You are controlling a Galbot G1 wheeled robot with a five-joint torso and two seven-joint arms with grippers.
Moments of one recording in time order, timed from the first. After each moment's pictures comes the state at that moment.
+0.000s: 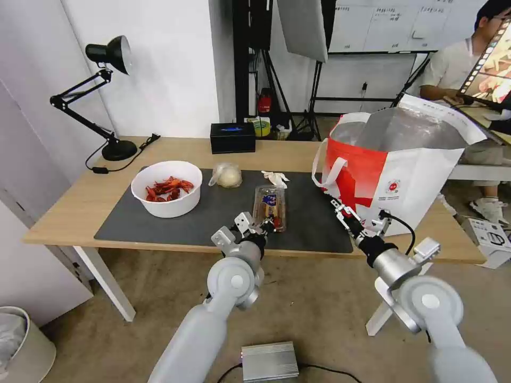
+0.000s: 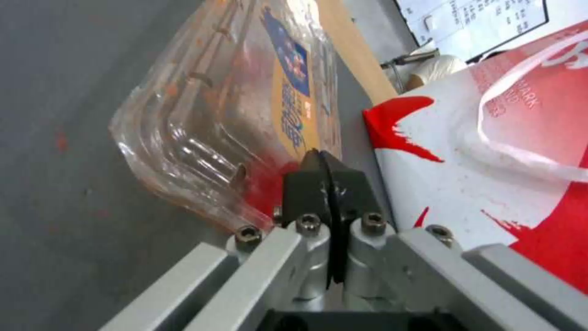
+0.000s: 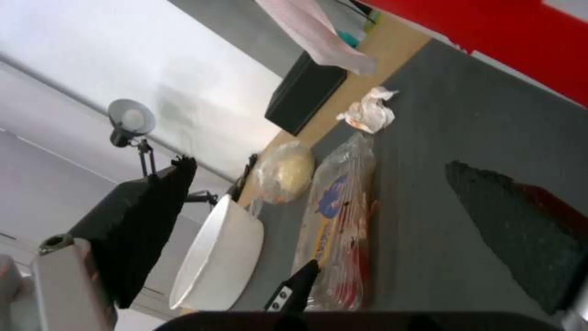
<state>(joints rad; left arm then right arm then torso) 0.95 -1.46 -0.01 -1.82 -1.17 0.20 -0.58 -1.23 1.21 0.59 2.05 1.44 -0.44 0.17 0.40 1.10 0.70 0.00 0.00</state>
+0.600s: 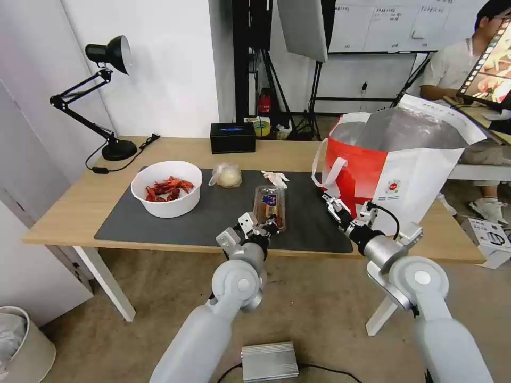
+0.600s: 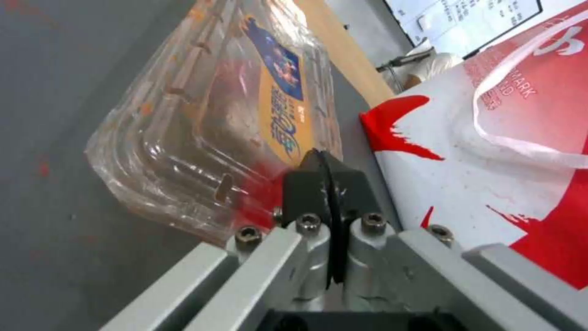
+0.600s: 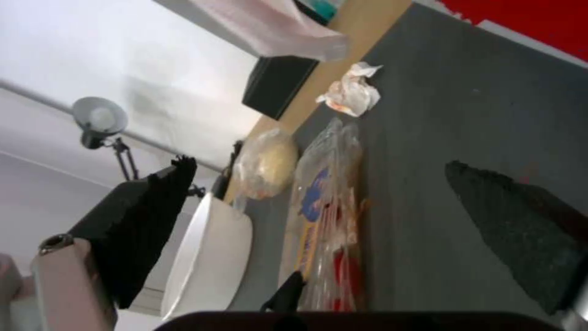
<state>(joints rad) 0.94 -1.46 0.01 -1.81 -1.09 0.19 -0.55 -1.08 1.23 0.54 1.93 1.52 -0.52 0.30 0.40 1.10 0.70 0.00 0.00</state>
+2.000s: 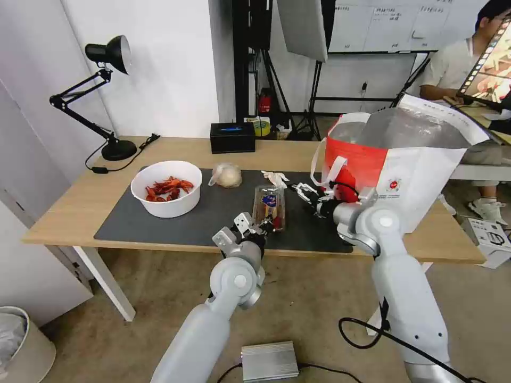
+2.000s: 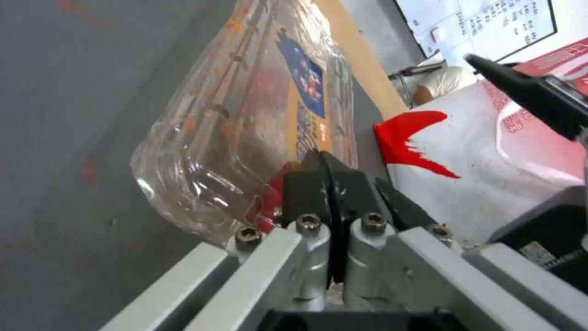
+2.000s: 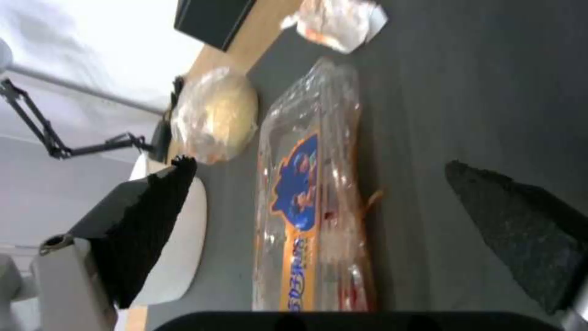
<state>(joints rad) 0.95 -1.48 -0.02 -1.80 -1.14 0.19 -0.58 -0.74 1.33 0.40 1.67 1.57 -0.72 0.60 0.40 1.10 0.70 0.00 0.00</state>
